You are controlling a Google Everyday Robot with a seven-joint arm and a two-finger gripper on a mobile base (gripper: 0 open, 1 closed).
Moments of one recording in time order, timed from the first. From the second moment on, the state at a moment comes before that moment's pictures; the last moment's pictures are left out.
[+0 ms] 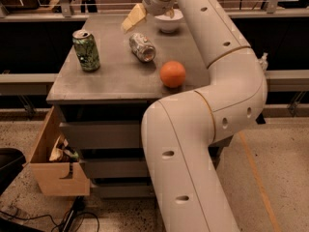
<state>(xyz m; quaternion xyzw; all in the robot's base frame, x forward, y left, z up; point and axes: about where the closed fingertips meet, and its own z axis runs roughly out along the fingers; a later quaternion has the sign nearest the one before) 0.829 0.007 0.928 -0.28 0.91 0.08 0.28</state>
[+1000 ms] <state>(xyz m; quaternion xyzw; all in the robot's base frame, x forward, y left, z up) 0.819 0.019 0.911 -0.35 0.91 0.02 0.24</state>
